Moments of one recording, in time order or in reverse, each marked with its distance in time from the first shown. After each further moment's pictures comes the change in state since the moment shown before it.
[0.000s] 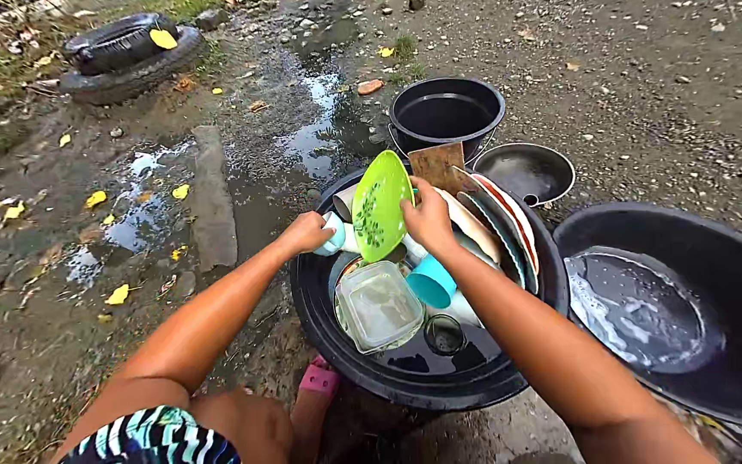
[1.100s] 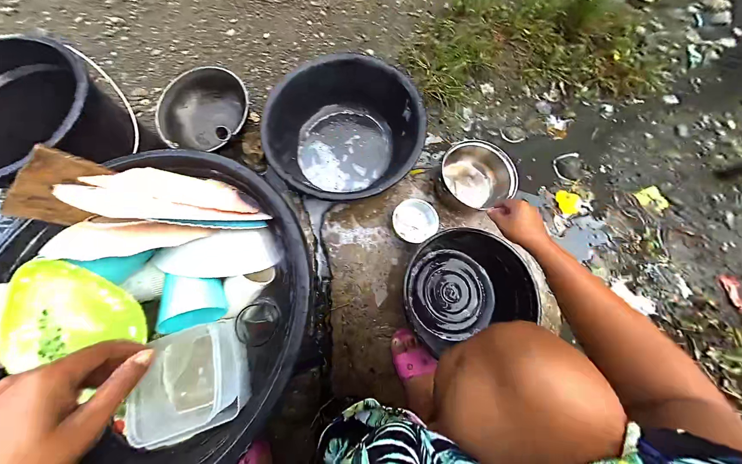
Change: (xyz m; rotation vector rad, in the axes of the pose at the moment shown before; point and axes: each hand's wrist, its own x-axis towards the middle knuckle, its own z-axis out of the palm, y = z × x) left_hand -0.033 0.119 0.032 0.366 -0.327 0.737; right_hand -0.444 0.284 -0.260 -0.358 0.590 1.087
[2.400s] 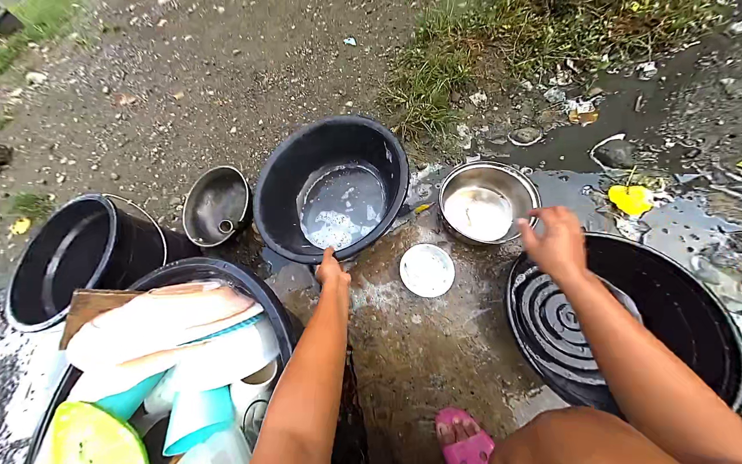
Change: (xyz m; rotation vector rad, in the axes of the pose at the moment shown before) left_hand 0.352 0.223 0.189 -1.474 0.431 -0.748; right_hand 0.047 0.049 0.022 0.176 0.345 -0.116
